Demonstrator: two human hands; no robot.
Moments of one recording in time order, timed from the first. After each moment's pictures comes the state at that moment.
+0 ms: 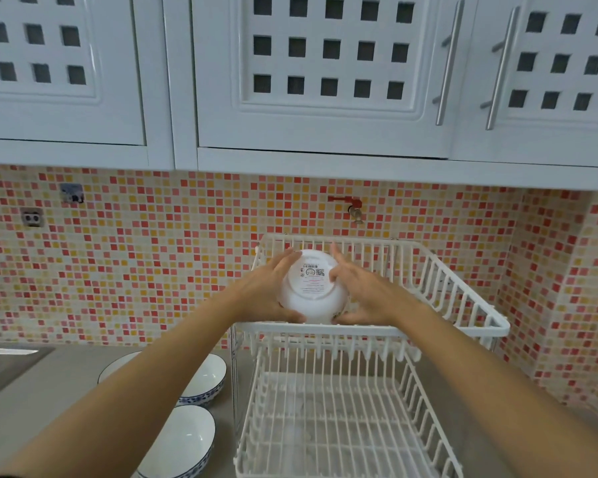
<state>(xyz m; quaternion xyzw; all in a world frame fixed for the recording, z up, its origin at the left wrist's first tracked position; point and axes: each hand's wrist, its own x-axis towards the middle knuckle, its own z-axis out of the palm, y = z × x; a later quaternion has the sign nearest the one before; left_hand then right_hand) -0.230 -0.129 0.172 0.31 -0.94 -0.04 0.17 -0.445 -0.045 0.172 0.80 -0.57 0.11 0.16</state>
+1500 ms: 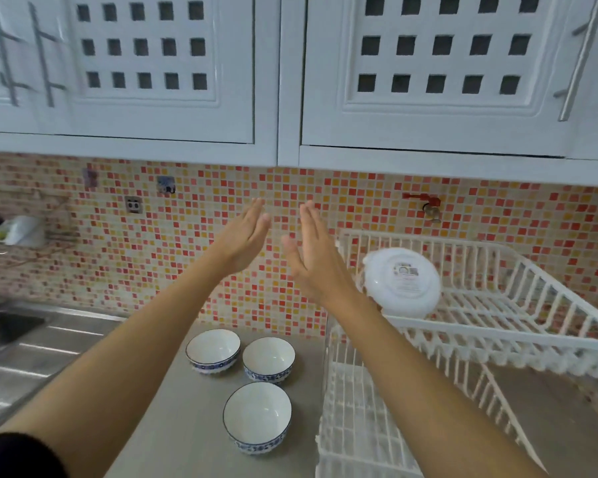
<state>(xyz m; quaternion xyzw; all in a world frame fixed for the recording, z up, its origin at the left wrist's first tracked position) -0.077 -0.166 0.209 0.45 -0.82 -0.05 0.35 -0.215 -0.093 0.190 0.73 -0.53 0.42 0.06</state>
